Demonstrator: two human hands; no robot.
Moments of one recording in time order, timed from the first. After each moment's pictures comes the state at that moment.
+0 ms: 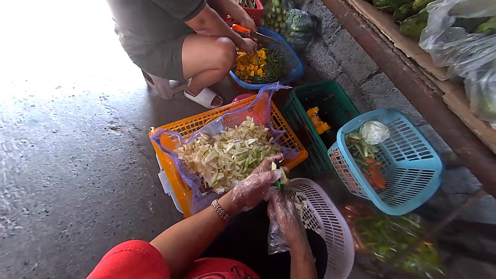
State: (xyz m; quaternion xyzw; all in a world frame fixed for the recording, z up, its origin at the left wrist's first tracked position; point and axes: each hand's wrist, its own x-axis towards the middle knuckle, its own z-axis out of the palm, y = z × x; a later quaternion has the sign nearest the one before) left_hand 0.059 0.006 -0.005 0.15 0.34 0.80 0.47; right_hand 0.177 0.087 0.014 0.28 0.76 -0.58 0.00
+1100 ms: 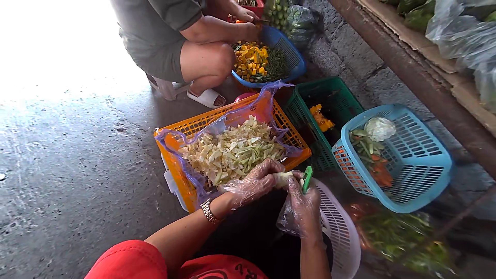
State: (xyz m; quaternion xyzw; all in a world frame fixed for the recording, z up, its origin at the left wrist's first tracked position) left_hand 0.053 -0.017 0.012 0.30 0.54 0.70 0.35; right_hand 0.156 0.100 0.021 0.23 0.72 -0.60 -0.26
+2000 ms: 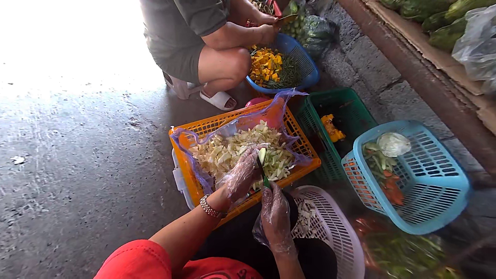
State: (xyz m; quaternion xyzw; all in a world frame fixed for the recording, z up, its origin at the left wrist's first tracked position) left_hand 0.029 -0.038 0.014 0.00 0.47 0.82 0.31; right_hand 0.145 0.037 -0.004 0.17 0.90 -0.35 -0.18
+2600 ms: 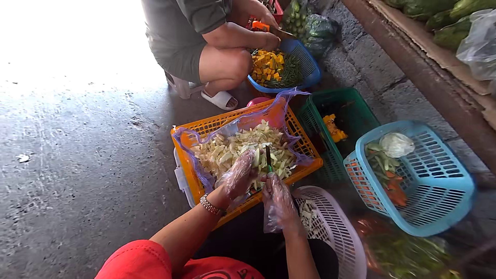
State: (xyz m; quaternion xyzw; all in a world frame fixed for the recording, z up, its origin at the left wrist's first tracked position) left_hand 0.021 -0.043 -0.001 -0.02 0.47 0.82 0.31; right_hand 0.117 0.064 0.002 0.22 0.69 -0.69 0.01
